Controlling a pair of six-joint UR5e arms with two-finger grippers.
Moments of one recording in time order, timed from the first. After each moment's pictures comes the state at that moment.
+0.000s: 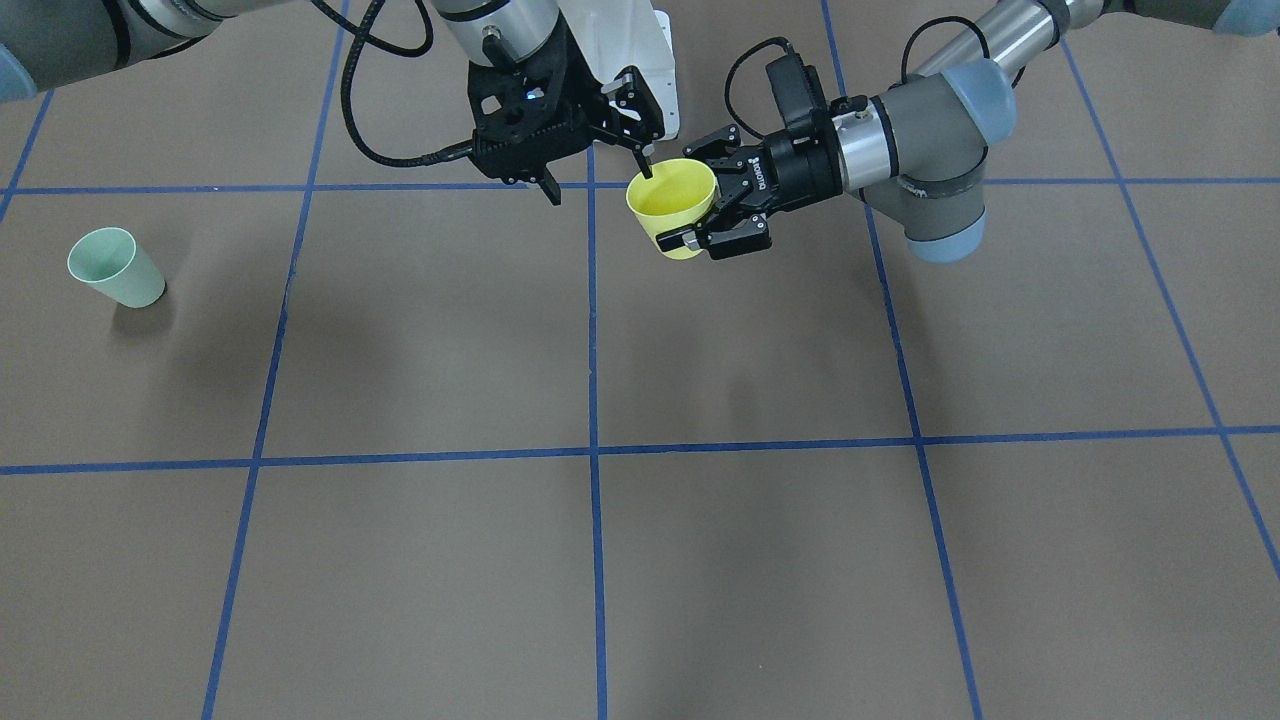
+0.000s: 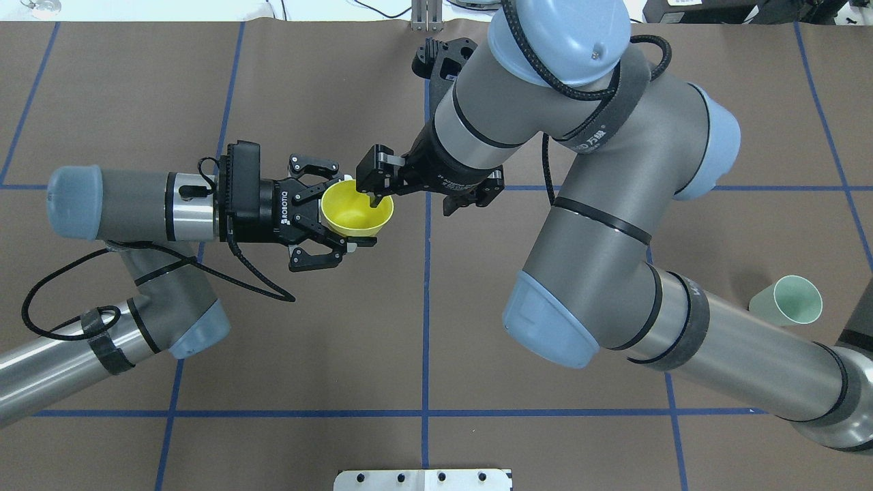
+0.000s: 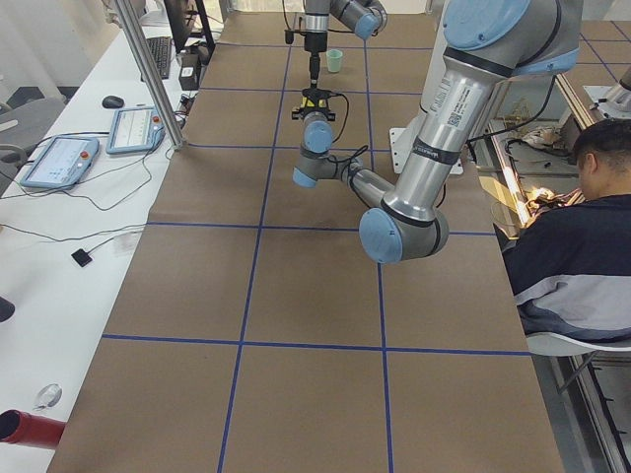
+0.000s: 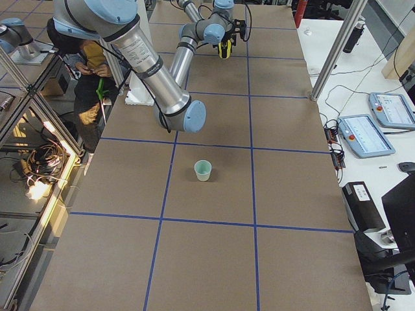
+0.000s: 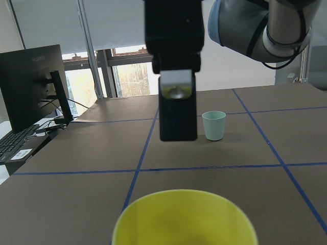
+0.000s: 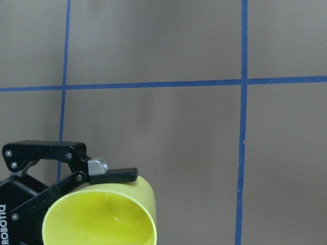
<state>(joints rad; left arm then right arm) -0.64 -2.05 -1.49 -3.24 -2.02 -0.19 0.63 -0.75 1.86 -1.62 2.08 1.24</state>
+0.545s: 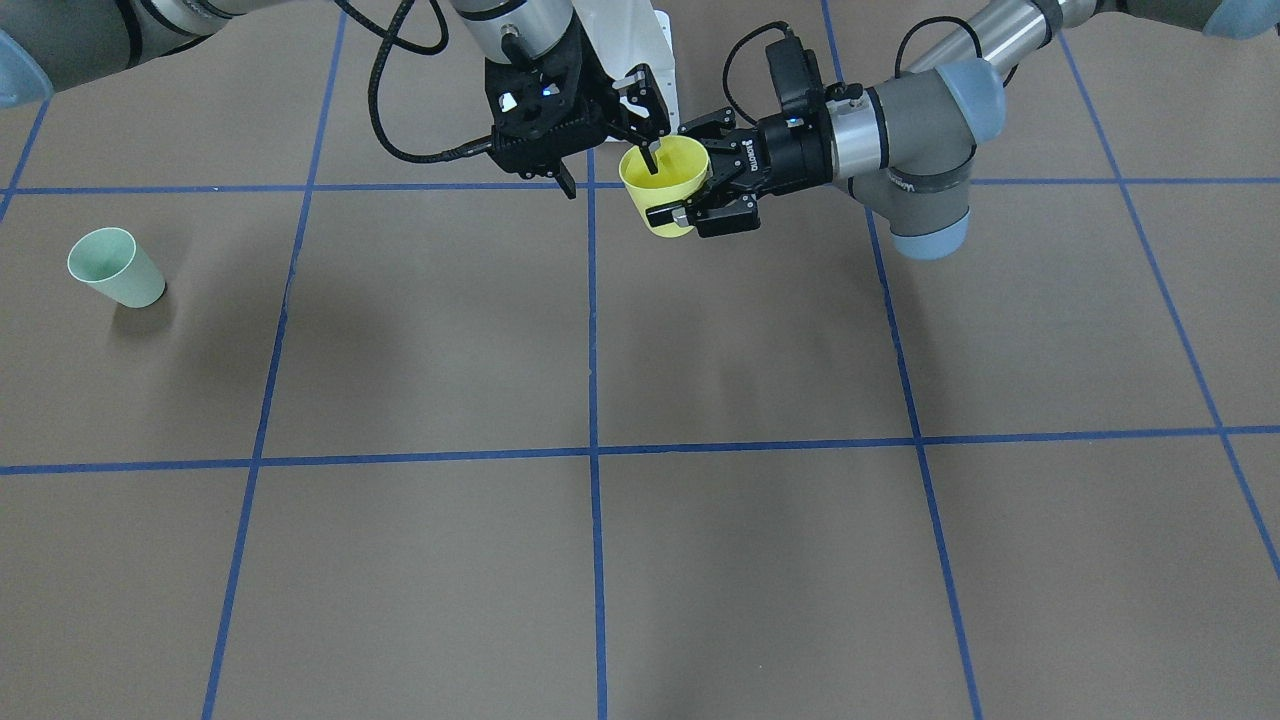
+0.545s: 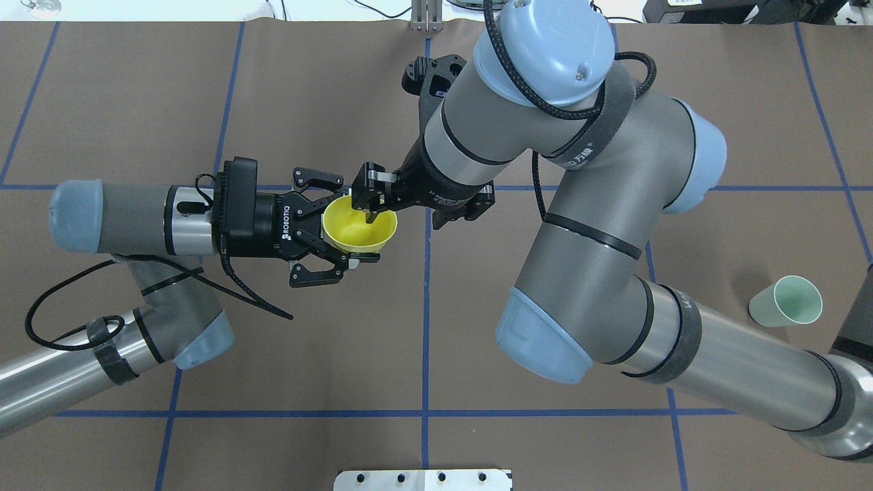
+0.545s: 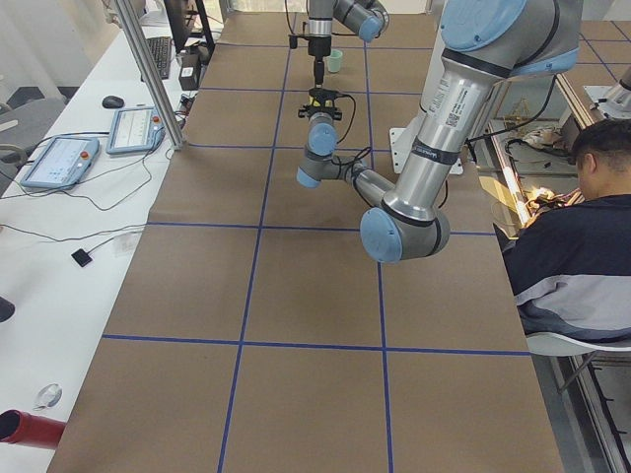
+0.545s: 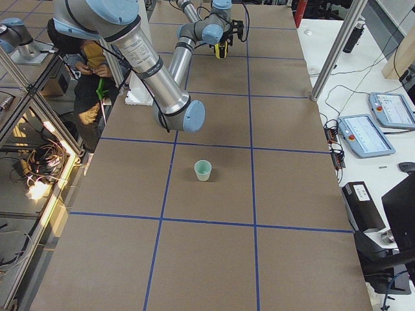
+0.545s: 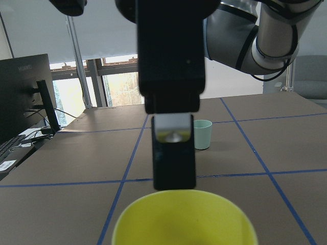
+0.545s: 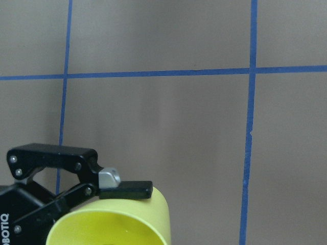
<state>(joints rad) -0.62 -2.05 -1.49 -3.30 -2.02 -0.19 0.61 -0.75 1.86 -1.62 2.08 1.24</state>
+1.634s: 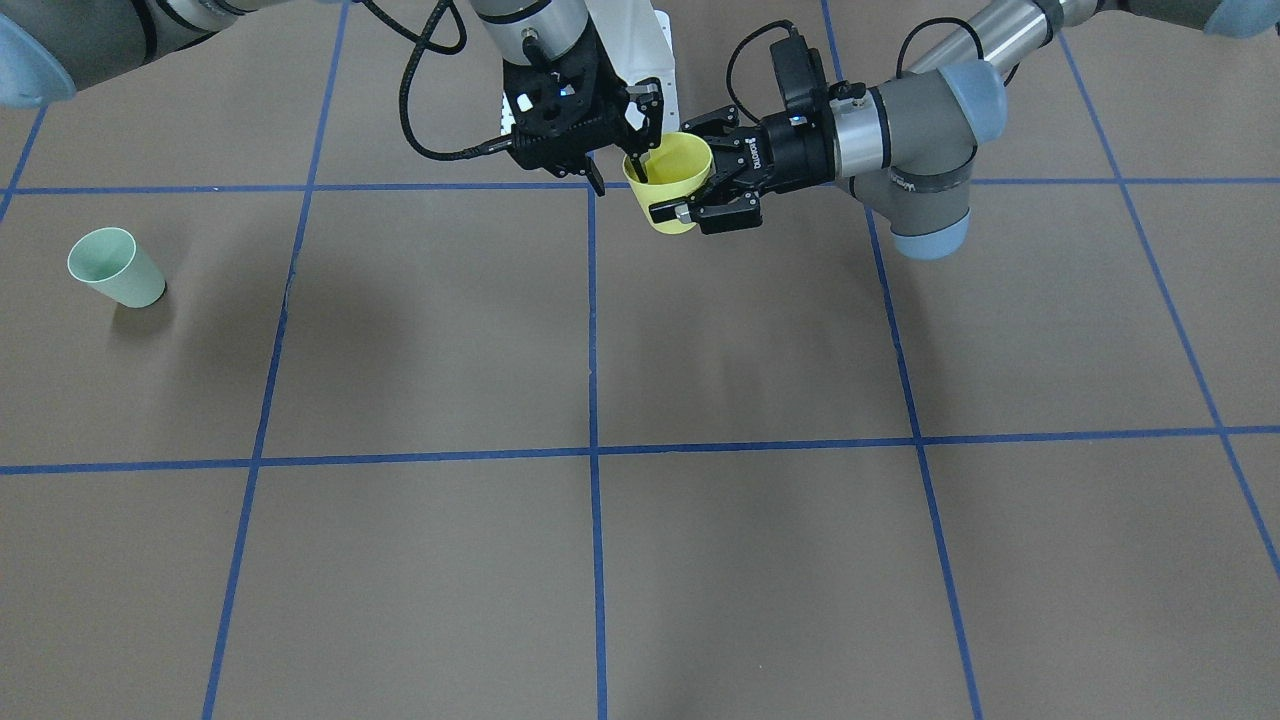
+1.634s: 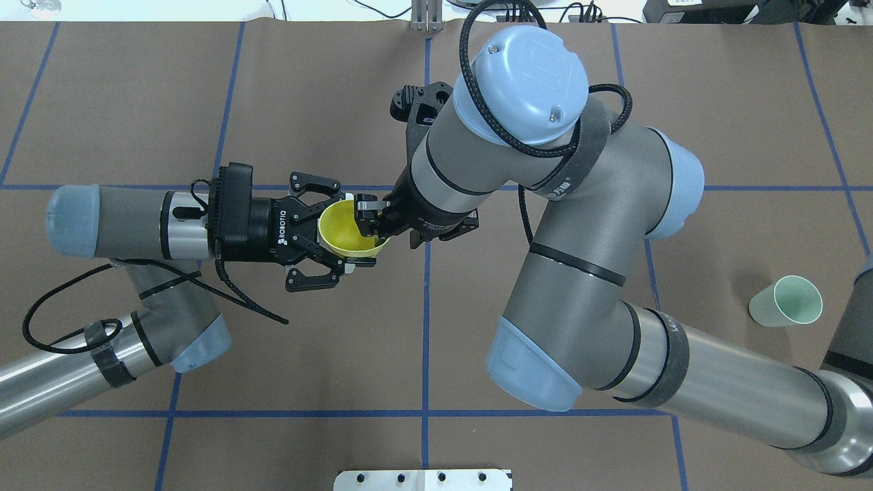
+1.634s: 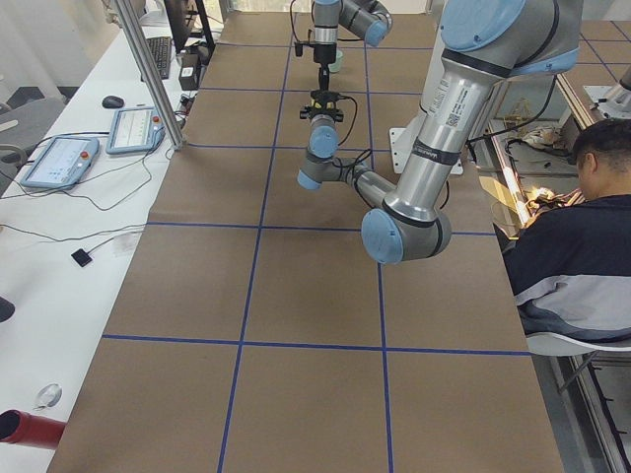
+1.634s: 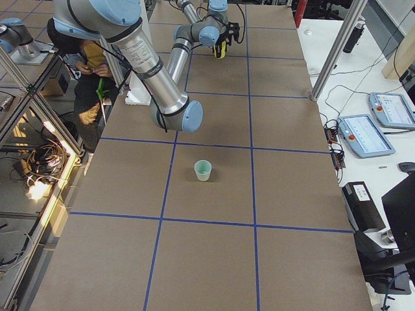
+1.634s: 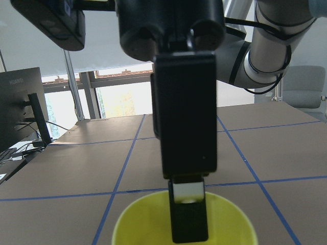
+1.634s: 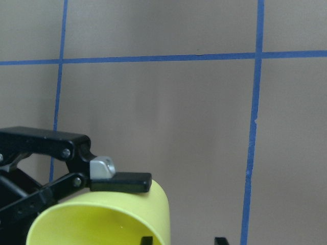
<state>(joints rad) -0.61 -2.04 -1.48 -3.32 -2.02 -0.19 0.56 -0.75 1.86 -1.62 2.03 1.24</state>
